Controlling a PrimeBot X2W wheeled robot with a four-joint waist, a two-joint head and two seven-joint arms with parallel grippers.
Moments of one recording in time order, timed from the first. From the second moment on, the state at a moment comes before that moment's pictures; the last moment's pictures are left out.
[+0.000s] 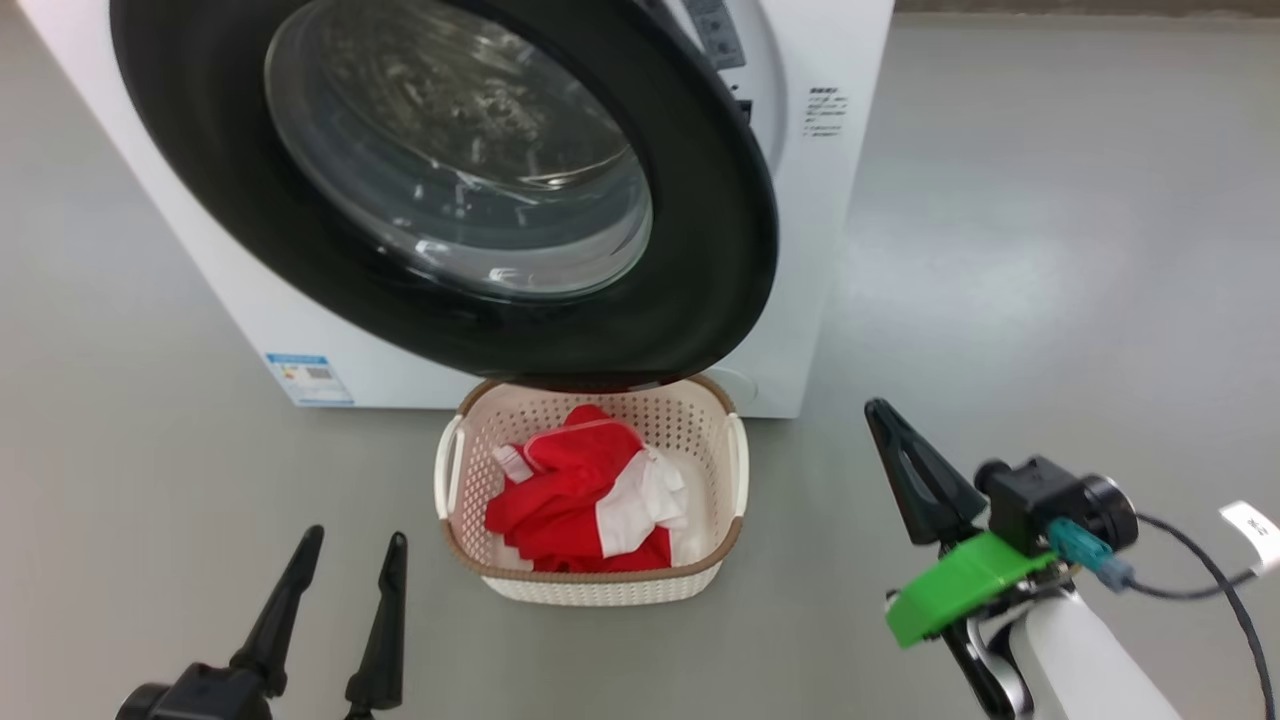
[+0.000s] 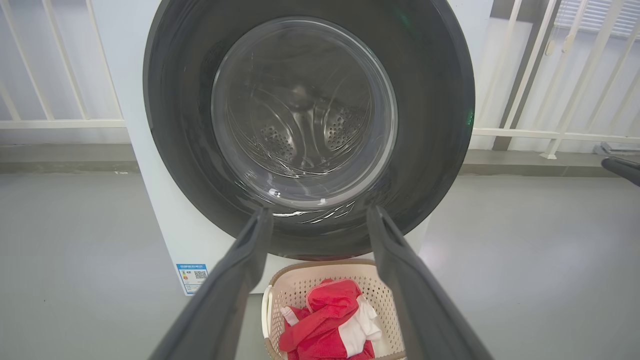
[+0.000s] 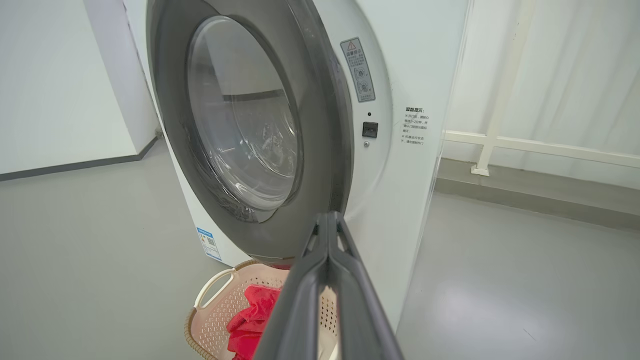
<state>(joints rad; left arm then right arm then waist) 0.02 0.07 -0.01 0.09 -0.19 -0.13 -0.25 -0.23 -0.06 0.18 0.37 0.22 0.13 -0.26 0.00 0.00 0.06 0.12</state>
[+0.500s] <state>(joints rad) -0.07 0.07 -0.06 0.09 -0.21 -0.13 -0.25 -0.63 -0.11 0.34 0.64 0.26 0.13 -0.26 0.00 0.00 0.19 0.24</state>
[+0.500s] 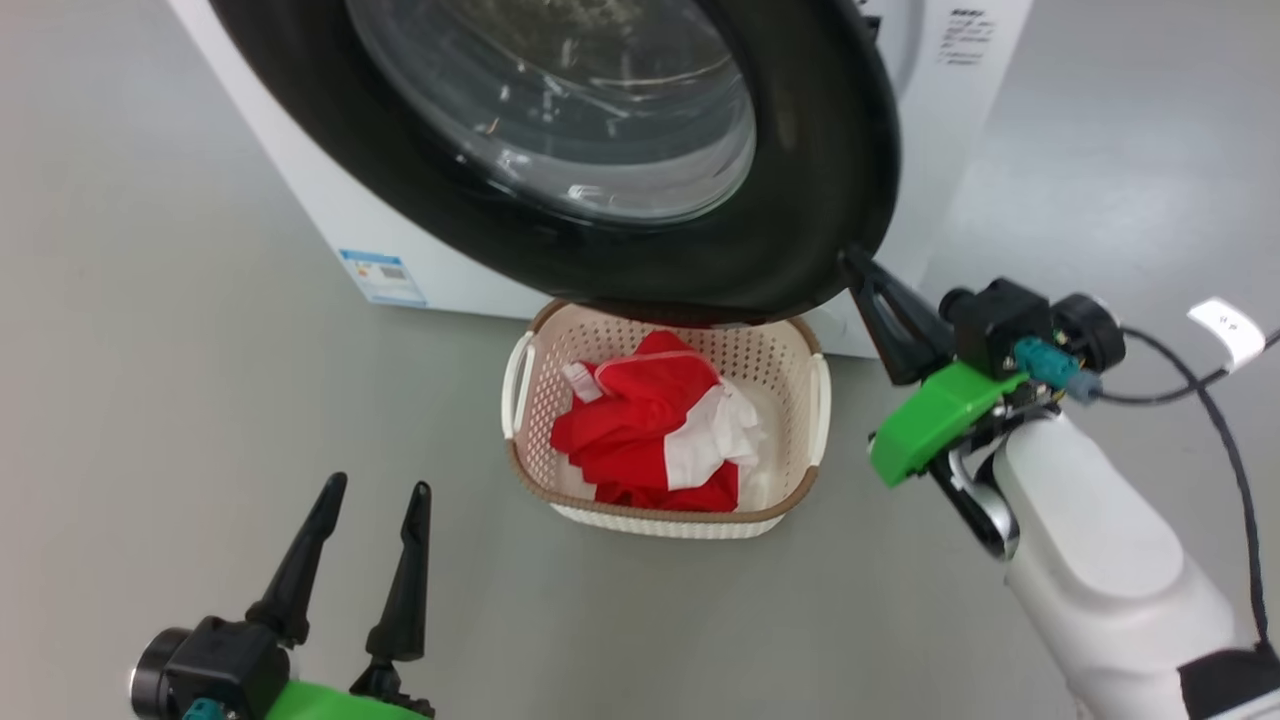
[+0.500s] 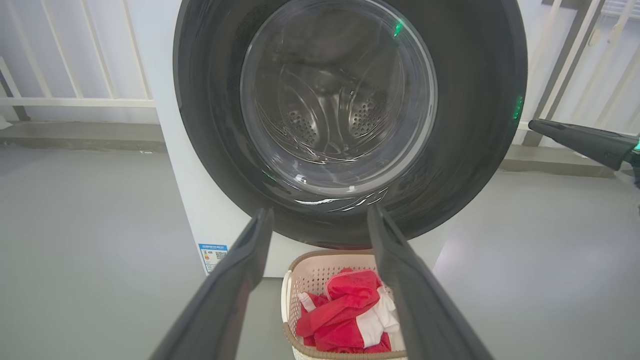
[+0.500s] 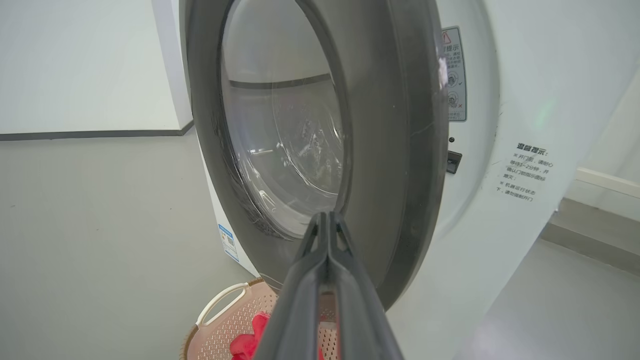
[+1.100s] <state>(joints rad) -0.14 0.05 -0.06 0.09 -0.22 -0.13 -0.25 -0.84 -0.15 0.34 0.72 0.29 0.13 -0.26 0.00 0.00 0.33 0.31</state>
